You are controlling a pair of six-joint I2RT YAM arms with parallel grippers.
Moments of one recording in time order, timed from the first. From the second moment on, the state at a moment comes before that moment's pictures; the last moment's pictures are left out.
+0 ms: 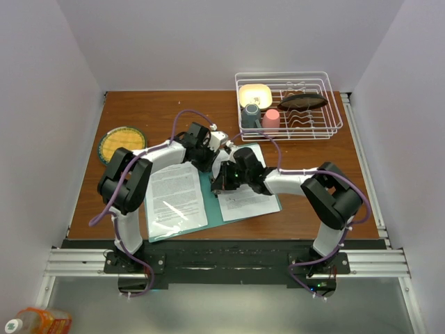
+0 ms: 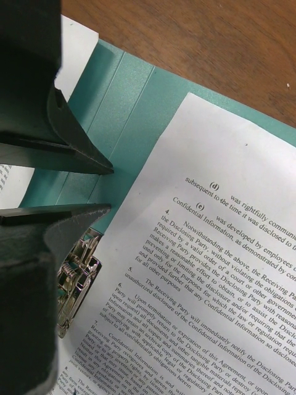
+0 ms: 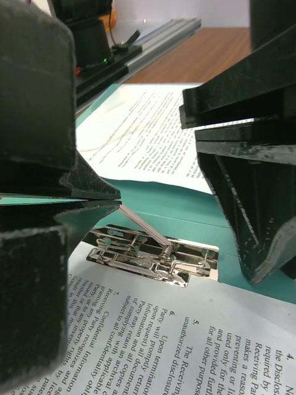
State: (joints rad) left arm -0.50 1.91 1.22 -0.33 0.21 0.17; right arm 0.74 1.78 0.88 0.24 -0.34 0.70
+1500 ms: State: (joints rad) left arm -0.49 1.91 1.22 -0.34 0.21 0.17; right arm 0.81 1.77 0.85 0.20 -0.14 0.64
